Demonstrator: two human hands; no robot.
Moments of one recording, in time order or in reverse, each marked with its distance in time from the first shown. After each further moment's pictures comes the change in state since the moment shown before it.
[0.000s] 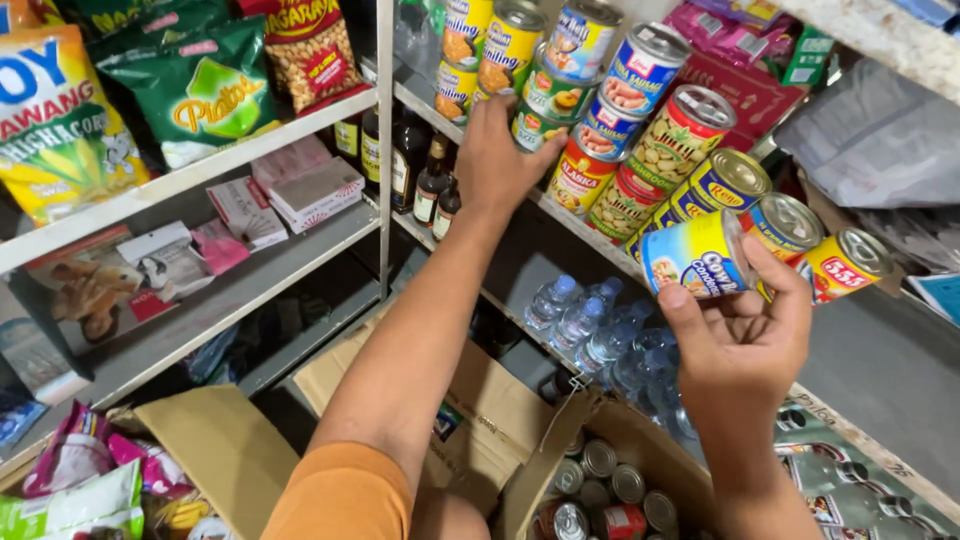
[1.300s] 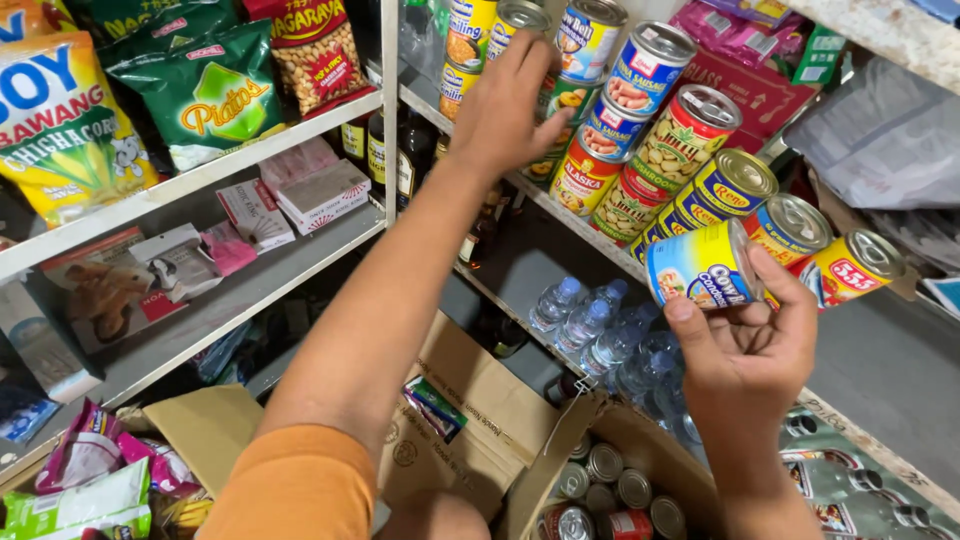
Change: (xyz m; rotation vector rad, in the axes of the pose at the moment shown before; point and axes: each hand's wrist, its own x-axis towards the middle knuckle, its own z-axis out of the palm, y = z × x) left_hand 0.060 0.008 -0.031 0.006 -0.244 0.441; right_hand -0.006 0.011 -0.010 -0.006 -0.004 -0.026
